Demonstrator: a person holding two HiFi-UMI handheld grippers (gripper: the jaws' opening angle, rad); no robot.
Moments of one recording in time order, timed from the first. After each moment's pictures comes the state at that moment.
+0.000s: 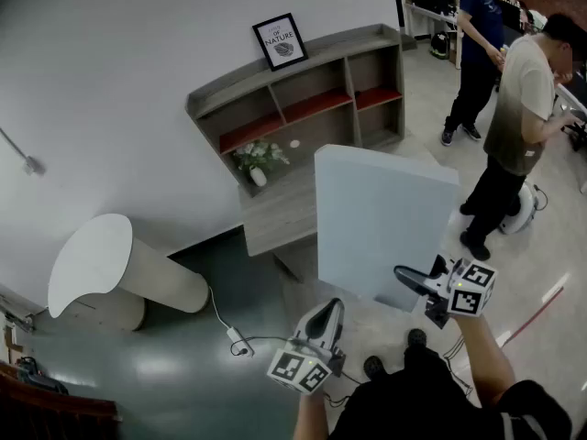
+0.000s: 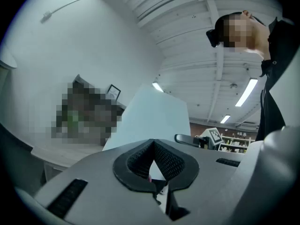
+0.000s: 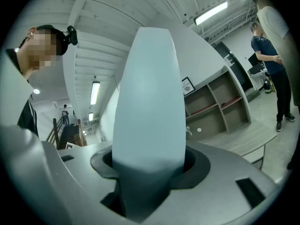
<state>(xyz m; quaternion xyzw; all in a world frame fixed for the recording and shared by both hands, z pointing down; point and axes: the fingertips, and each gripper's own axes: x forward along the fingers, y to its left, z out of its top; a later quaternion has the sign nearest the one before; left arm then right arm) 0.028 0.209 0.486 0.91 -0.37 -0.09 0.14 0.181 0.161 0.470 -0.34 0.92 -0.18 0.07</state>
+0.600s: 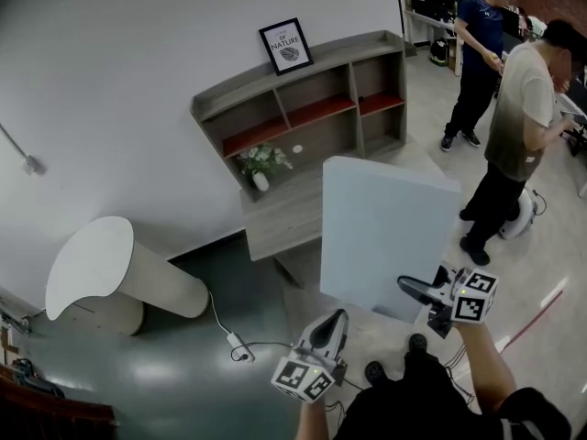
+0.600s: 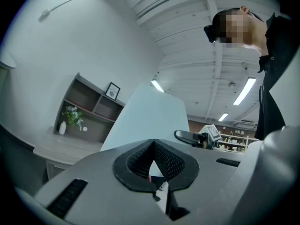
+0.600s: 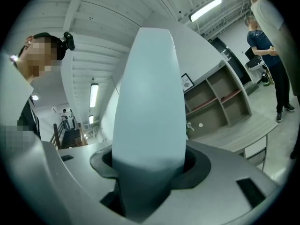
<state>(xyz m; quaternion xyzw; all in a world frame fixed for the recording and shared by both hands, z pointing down) 0.015 0.223 0.497 0.92 -0.36 -0.08 0.15 0.166 0.174 0.476 -0.33 0.92 -0.21 0.08</state>
